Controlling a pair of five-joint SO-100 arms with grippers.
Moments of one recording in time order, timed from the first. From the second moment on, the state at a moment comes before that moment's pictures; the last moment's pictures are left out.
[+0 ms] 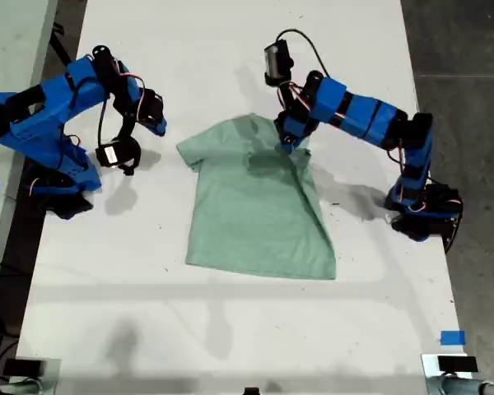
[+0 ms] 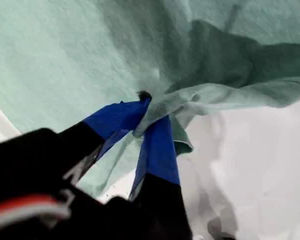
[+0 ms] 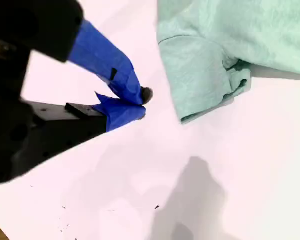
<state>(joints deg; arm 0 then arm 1) -41.2 108.2 103.7 88.4 36.8 28.5 61.8 51.9 90.3 -53.3</state>
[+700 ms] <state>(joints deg) -41.2 108.2 105.4 86.5 36.8 23.6 47.7 44.6 86.3 -49.1</state>
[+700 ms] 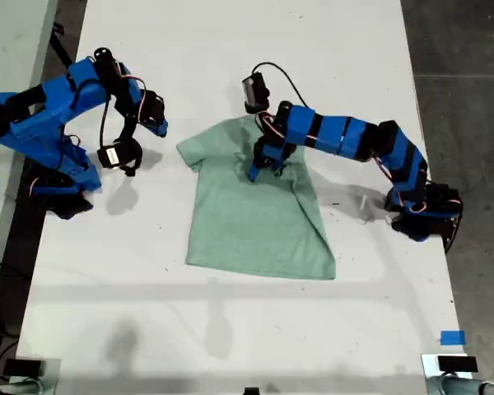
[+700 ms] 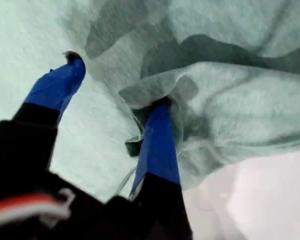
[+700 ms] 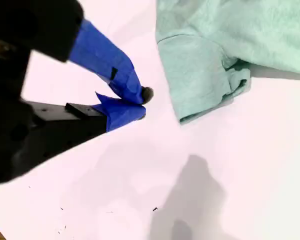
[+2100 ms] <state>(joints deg) -47.5 74.9 95.7 75.7 41.2 22.8 92.6 74.5 94.8 -49.5</state>
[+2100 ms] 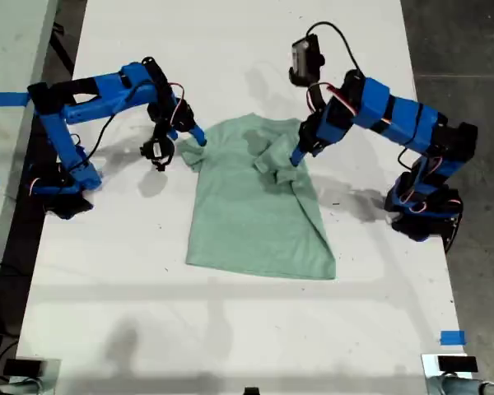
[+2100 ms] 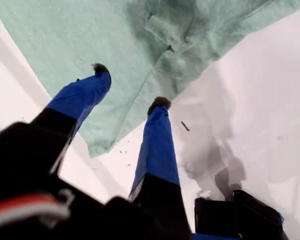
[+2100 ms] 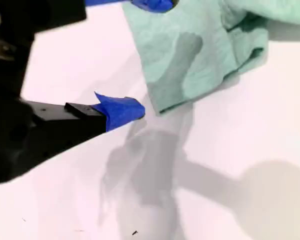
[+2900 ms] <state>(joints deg) -50.5 72.9 102.6 69.3 41.7 22.1 98.7 81.1 92.5 -47.8</state>
